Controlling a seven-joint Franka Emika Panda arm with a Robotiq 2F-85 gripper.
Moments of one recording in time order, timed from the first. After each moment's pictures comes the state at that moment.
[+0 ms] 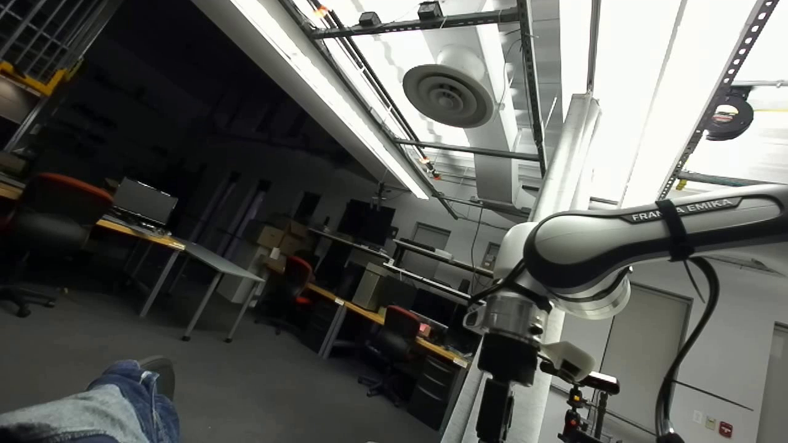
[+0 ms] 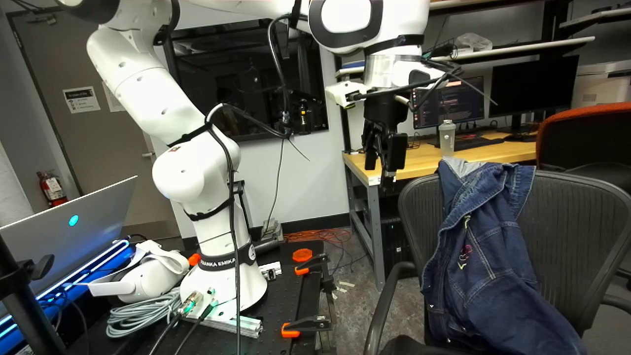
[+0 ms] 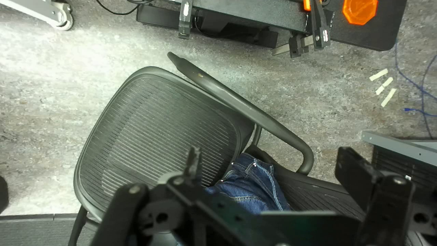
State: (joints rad) arm 0.03 -0.44 -0.17 -2.48 0.00 1.88 -0.31
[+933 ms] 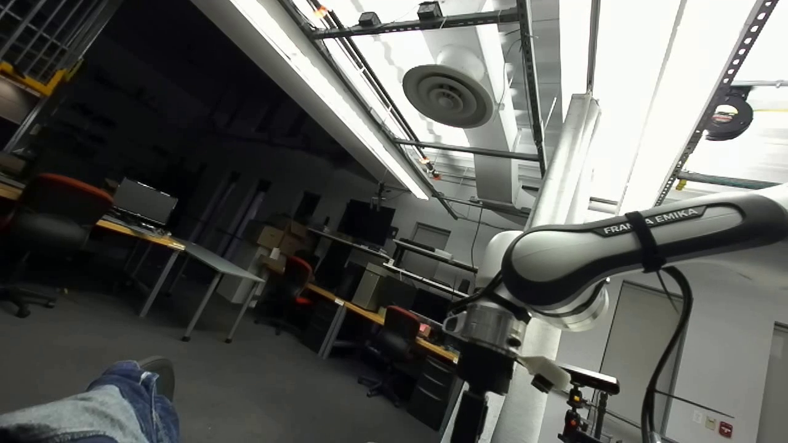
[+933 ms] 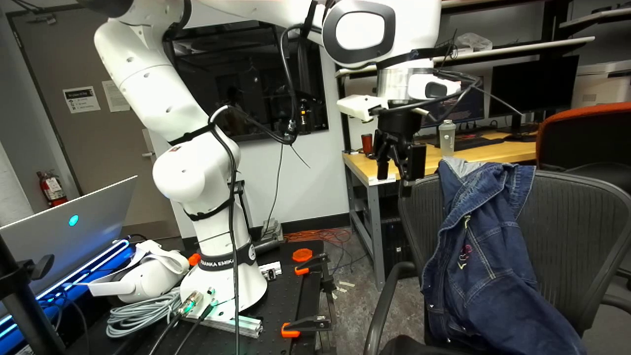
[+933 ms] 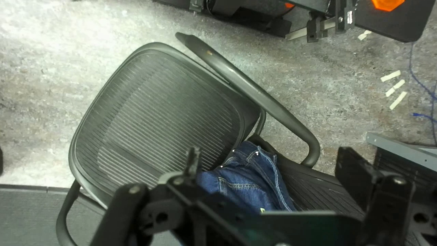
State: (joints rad) arm 0.05 -0.35 -0.16 -2.48 0.00 2.01 -0.39
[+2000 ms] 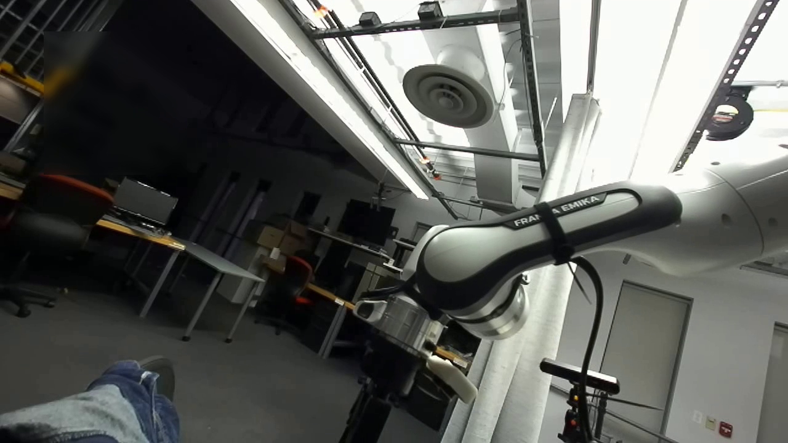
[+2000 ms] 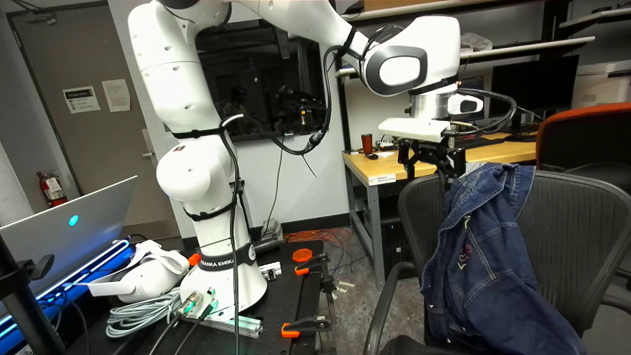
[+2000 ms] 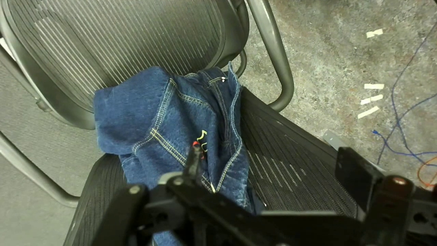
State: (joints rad) arm 0.12 -0.07 -0.03 -2.34 0.17 2.28 -0.72
